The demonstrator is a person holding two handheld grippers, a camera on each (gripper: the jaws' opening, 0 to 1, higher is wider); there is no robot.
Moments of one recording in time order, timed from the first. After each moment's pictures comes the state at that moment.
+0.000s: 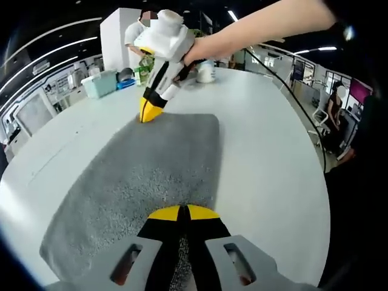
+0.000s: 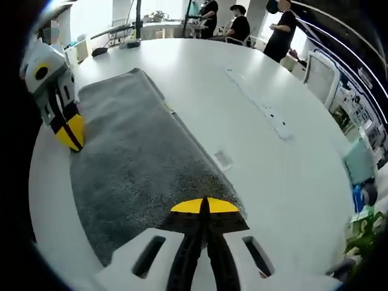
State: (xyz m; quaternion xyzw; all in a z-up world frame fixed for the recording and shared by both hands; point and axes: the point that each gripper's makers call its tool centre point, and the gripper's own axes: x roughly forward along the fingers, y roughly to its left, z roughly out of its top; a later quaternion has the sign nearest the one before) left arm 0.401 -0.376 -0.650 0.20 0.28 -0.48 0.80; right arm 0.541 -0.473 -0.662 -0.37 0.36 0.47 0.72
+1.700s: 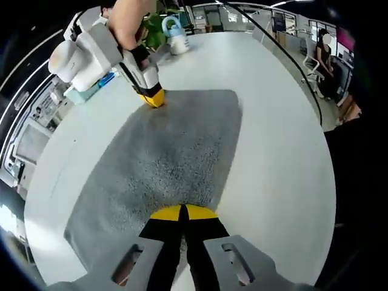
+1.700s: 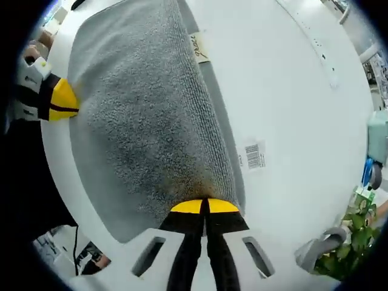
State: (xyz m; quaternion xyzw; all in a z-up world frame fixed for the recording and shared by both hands) left arm 0.377 -0.343 -0.655 0.36 0.30 -0.48 0.74; right arm 0.465 -0.493 -0.666 -0.39 0.64 0.35 0.56
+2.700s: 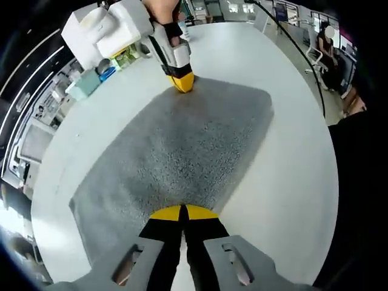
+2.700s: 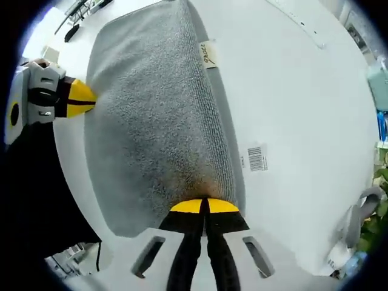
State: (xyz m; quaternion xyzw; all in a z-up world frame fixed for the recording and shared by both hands) left arm 0.377 -0.334 -0.655 0.39 0.31 -0.45 0.74; right arm 0.425 -0.502 -0.665 -0.31 0.63 0.36 0.61
